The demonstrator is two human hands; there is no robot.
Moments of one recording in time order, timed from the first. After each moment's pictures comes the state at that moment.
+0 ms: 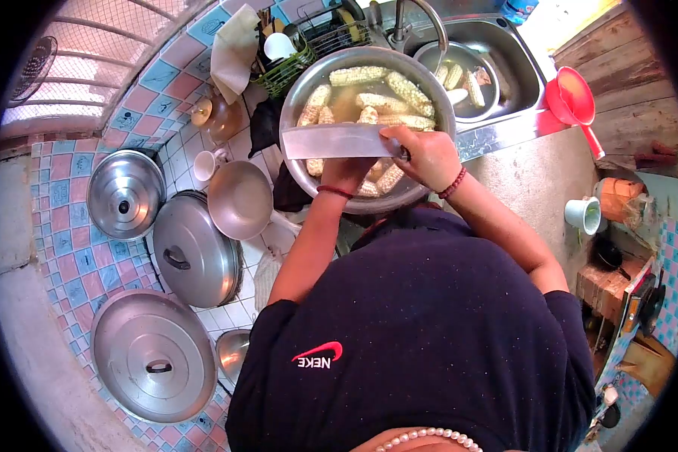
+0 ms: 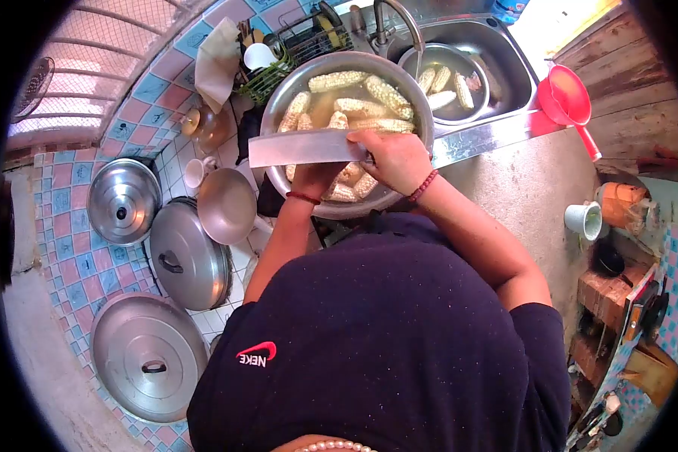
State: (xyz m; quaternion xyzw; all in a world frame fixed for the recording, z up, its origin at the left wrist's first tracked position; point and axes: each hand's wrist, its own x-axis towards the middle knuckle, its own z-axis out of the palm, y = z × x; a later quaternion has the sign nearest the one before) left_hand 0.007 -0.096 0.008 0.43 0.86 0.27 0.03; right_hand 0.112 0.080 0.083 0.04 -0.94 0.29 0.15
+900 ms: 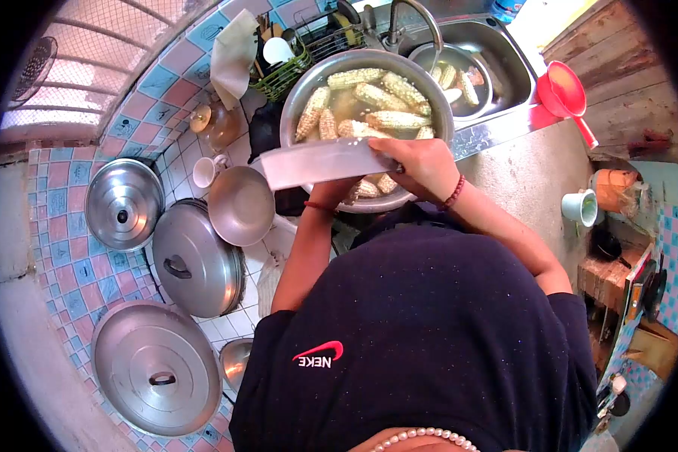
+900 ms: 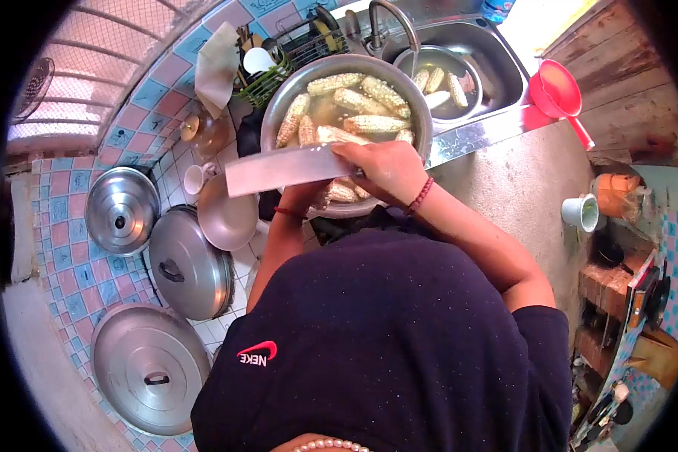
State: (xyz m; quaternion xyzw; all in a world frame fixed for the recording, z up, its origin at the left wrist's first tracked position) left_hand 0.005 -0.140 0.004 0.46 0.80 0.37 0.10; right_hand 0.123 0.053 0.106 0.09 -0.94 0.28 0.17
